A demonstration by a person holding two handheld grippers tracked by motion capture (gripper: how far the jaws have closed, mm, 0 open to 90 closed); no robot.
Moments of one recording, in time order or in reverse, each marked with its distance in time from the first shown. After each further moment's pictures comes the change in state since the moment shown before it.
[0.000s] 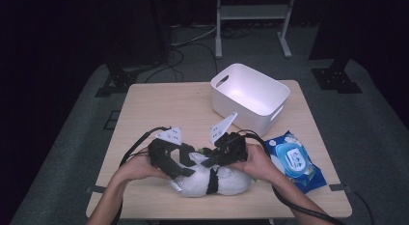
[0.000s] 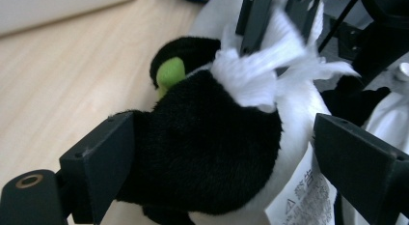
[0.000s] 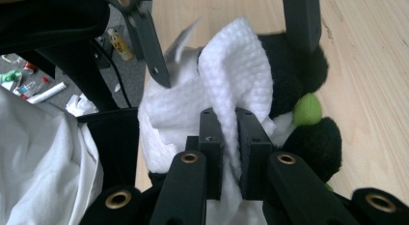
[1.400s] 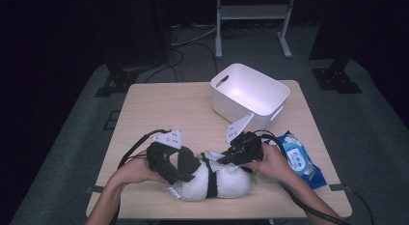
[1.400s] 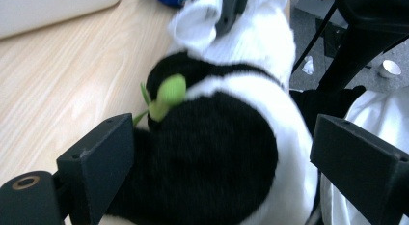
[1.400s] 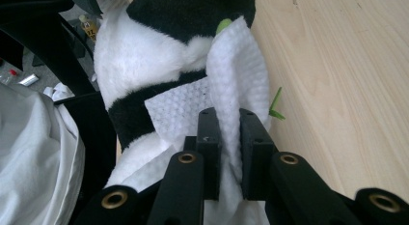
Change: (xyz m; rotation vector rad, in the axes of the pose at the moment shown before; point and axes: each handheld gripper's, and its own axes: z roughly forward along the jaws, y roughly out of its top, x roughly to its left) left arm -0.016 0.012 -0.009 -0.002 -0.029 0.043; right arm -0.004 -0.031 -0.025 0.035 -0.091 0.041
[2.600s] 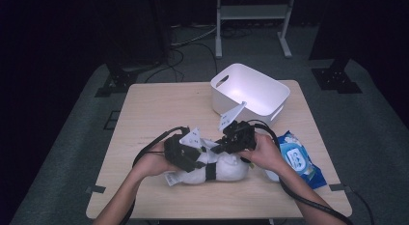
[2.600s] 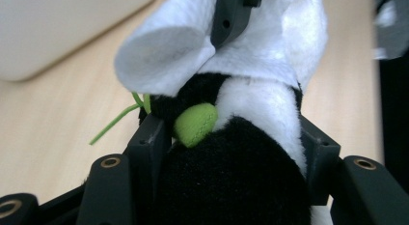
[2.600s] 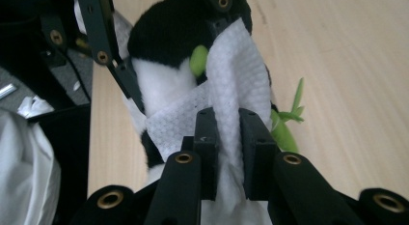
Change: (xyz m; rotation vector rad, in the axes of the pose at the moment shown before) left arm 0.009 0.023 0.034 0.137 0.225 0.187; right arm -0.020 0.026 0.001 -0.017 -0.064 0.010
